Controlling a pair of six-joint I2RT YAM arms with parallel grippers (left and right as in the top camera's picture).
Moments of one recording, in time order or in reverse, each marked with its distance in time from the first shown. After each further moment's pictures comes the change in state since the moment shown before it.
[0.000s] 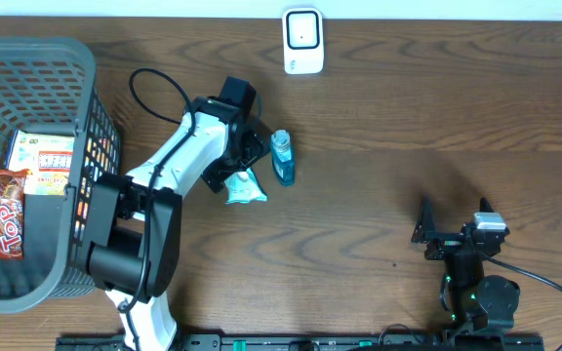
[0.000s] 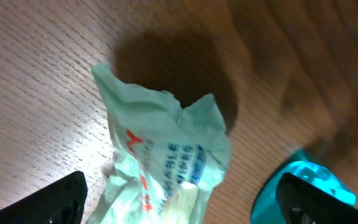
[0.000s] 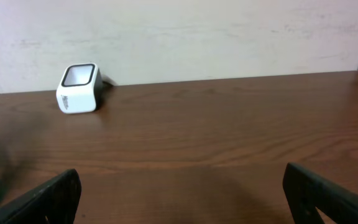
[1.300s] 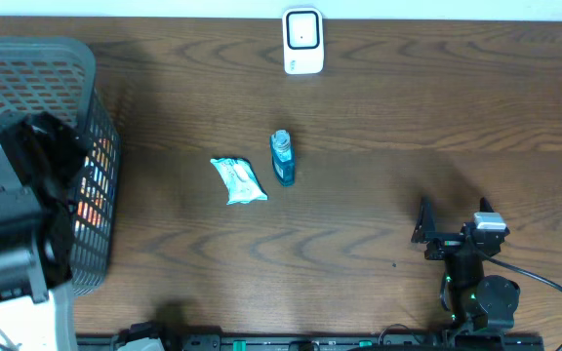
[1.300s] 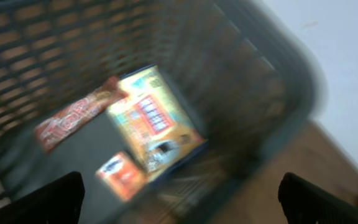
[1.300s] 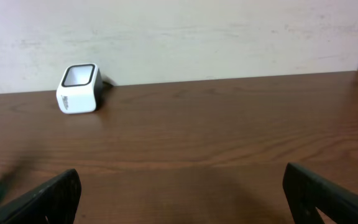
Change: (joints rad) left arm 0.567 -0.884 0.023 -0.161 -0.367 0.405; right arm 0.000 0.000 0.000 0.000 0.000 0.000
